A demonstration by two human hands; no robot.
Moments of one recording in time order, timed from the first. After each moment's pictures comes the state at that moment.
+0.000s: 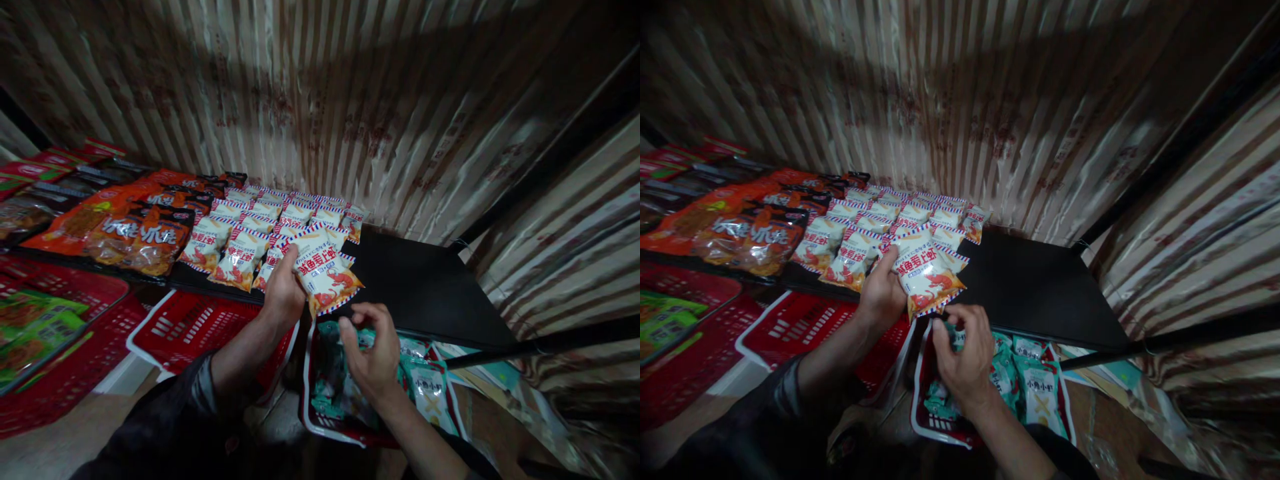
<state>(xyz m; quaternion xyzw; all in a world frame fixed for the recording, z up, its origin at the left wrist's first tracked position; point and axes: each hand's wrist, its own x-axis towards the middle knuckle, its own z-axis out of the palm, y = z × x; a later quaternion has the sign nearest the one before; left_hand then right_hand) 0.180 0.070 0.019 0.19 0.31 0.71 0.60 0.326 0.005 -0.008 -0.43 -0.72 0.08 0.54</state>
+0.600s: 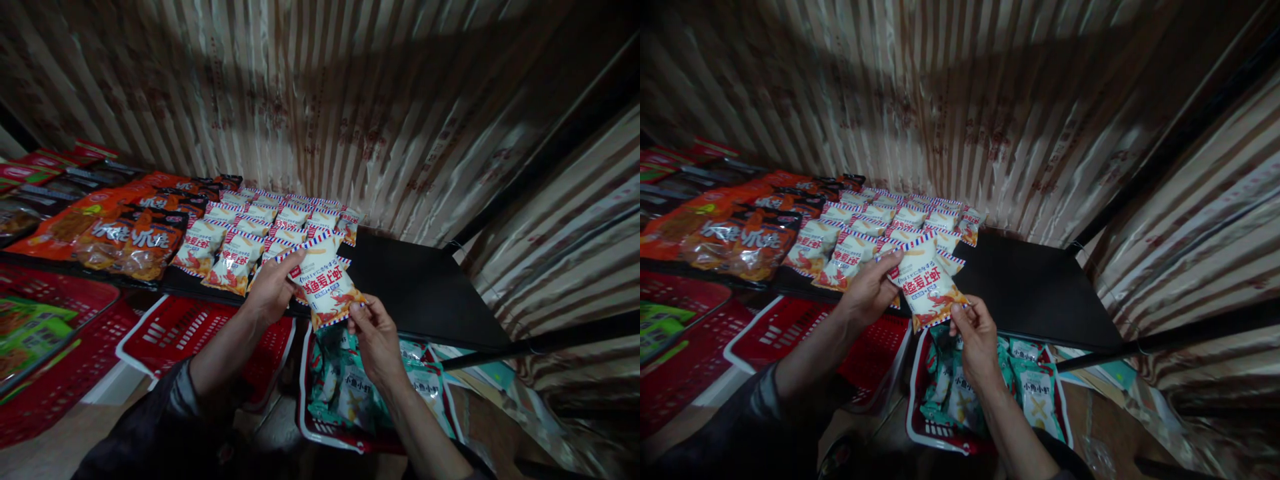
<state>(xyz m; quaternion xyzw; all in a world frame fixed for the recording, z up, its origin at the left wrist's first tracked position) 0.163 0.066 0.037 0.24 0.33 0.66 0.63 0.331 0.028 -0.015 -0.44 -0.36 0.56 0.60</state>
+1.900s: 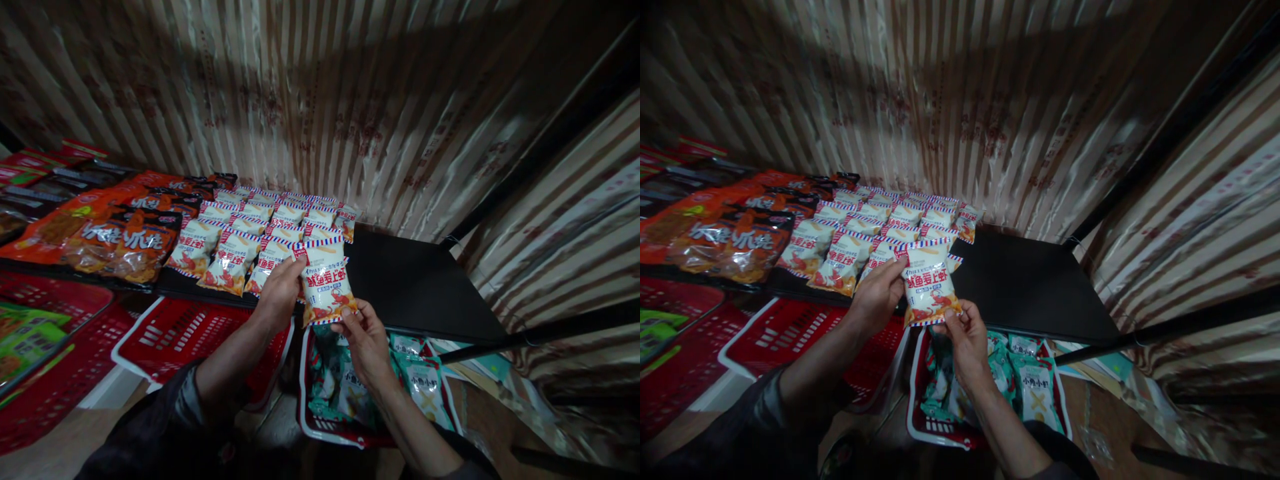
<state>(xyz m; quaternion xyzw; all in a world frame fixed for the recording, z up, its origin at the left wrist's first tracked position) 0.174 0.053 0.044 0.31 0.44 0.62 0.58 0.321 0.020 -0.027 -0.43 -0.31 0.60 0.60</state>
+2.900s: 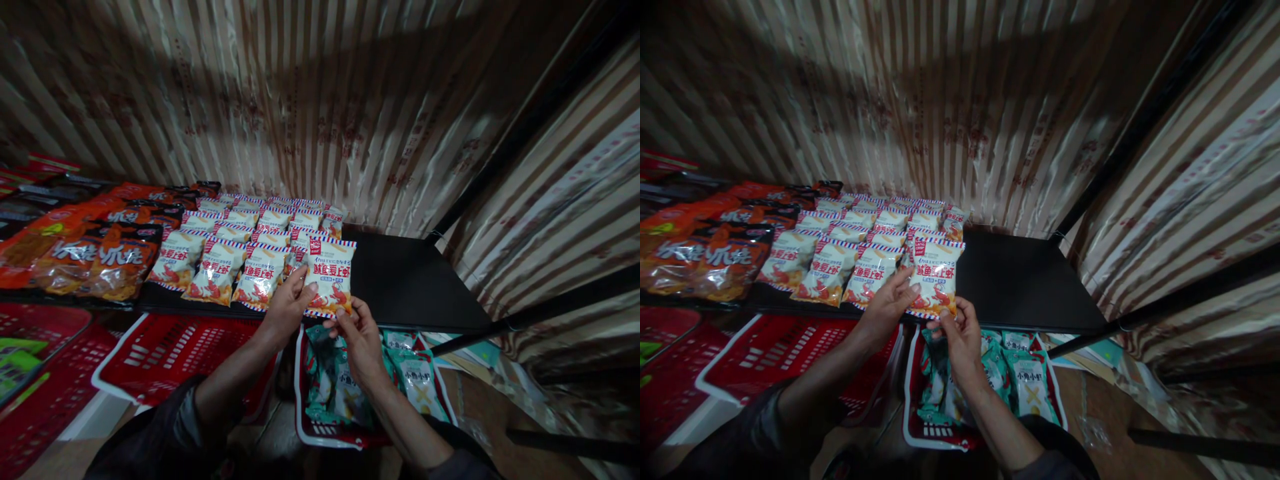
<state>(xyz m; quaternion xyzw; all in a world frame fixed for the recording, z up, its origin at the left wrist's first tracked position) 0.194 0.052 0.013 0.37 0.41 0.56 0.62 0.324 0.024 -0.032 -0.45 -0.35 0.54 0.62</state>
